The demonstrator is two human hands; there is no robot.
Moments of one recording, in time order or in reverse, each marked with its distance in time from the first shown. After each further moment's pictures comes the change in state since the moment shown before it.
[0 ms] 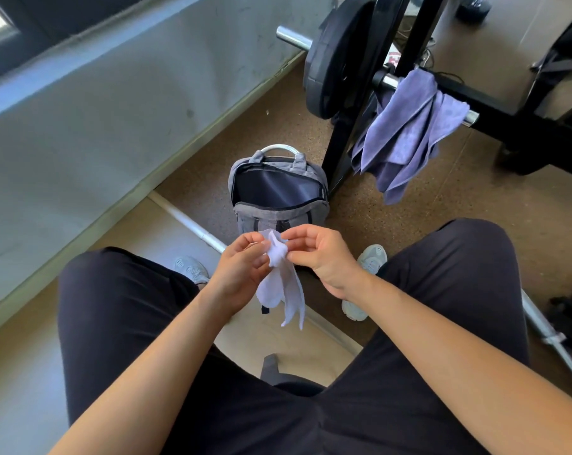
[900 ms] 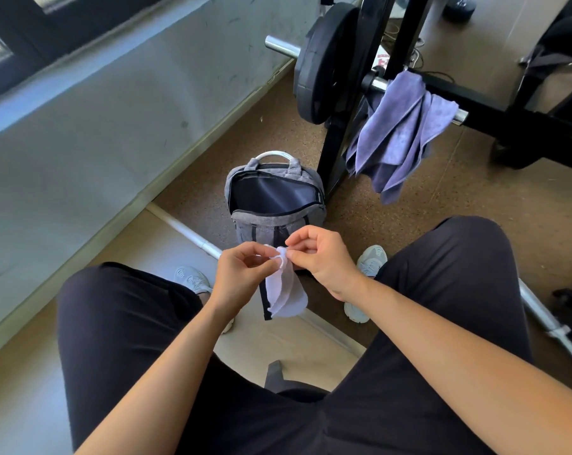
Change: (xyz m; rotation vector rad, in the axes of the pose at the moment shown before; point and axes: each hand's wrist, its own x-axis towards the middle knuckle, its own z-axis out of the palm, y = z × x) left_hand -0.002 -0.004 -0.006 0.629 0.026 0.391; right_hand -0.001 -0.003 -0.004 -0.135 0.090 -0.066
